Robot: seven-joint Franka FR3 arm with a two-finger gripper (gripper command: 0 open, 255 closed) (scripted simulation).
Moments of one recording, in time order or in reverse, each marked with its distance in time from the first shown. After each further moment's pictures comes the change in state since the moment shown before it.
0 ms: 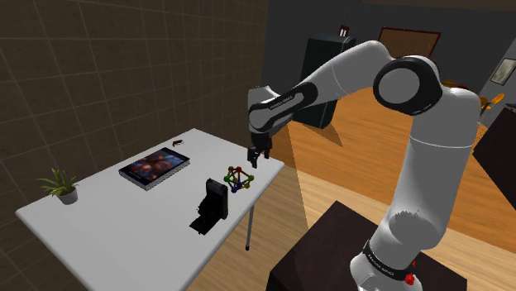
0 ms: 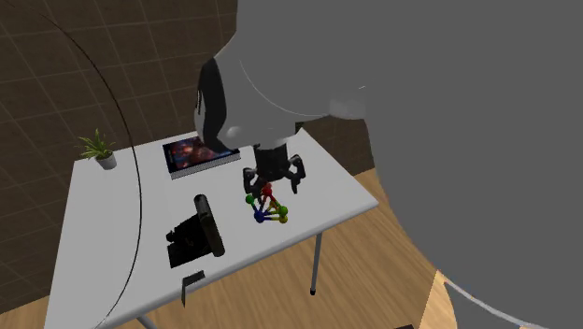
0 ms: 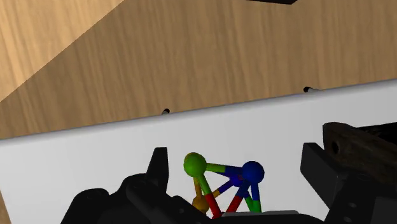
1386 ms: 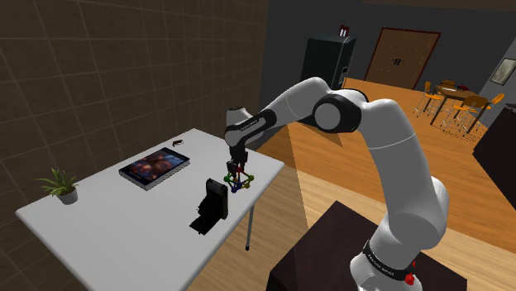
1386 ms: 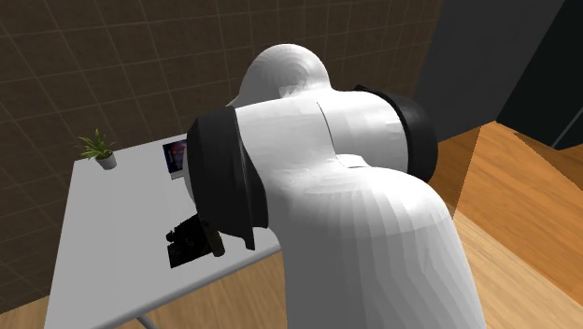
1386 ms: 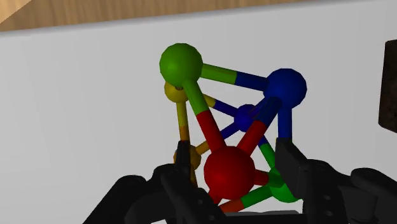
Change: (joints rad) arm 0.003 0.503 0.017 0.461 0.009 0.079 -0.057
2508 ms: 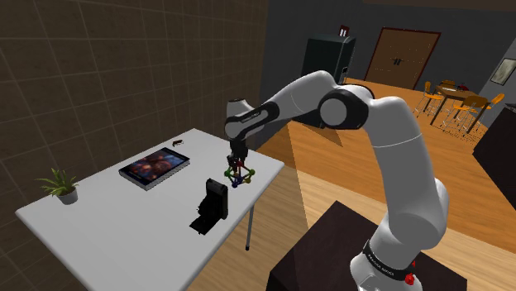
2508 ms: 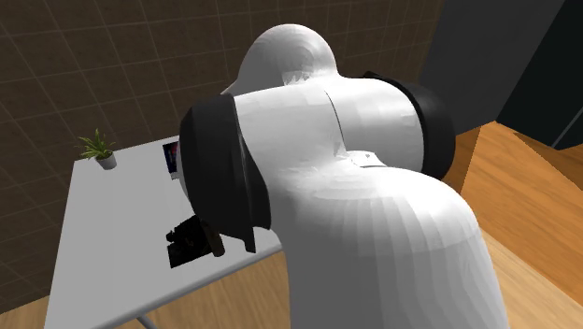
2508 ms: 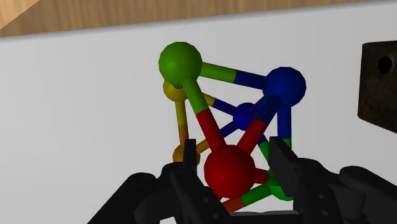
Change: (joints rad) arm -0.002 -0.059 0.002 0.001 0.003 -0.059 -0.004
